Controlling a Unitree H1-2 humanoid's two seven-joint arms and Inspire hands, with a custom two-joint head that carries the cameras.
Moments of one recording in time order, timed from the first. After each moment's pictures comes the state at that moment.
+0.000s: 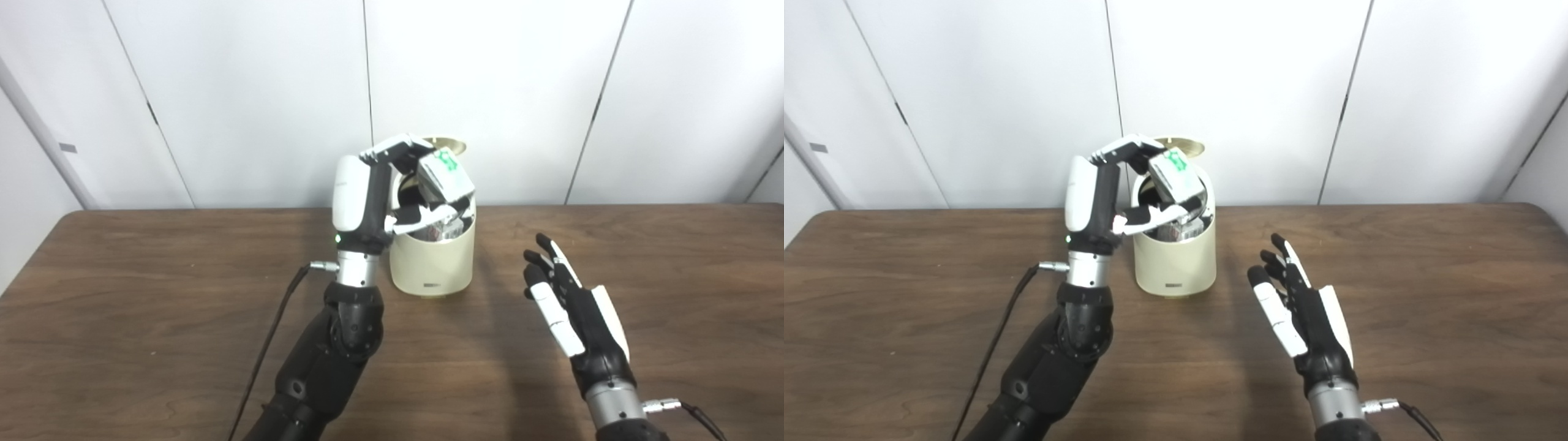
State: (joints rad) left arm -0.63 0.02 -0.32 0.47 0.63 -0.44 0.68; right arm -0.01 0.00 0.10 -0.53 -0.36 0.47 0.03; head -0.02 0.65
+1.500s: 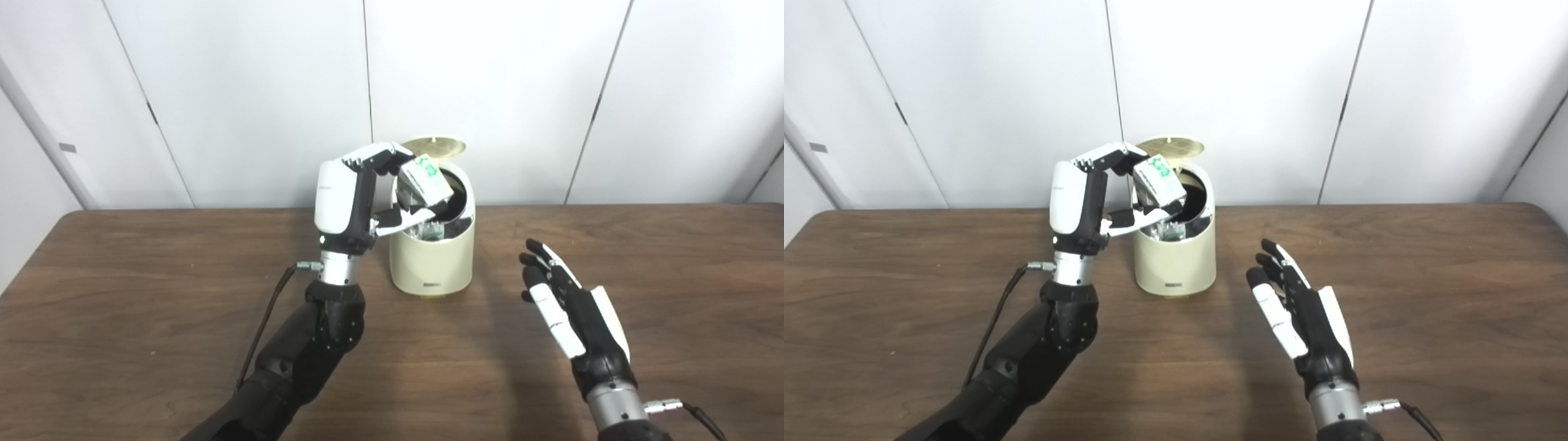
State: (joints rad) left arm -0.71 0.10 -0.40 0.65 0.65 -0.45 0.85; right arm -0.01 0.01 0.09 -0.53 -0.37 0.47 0.06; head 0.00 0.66
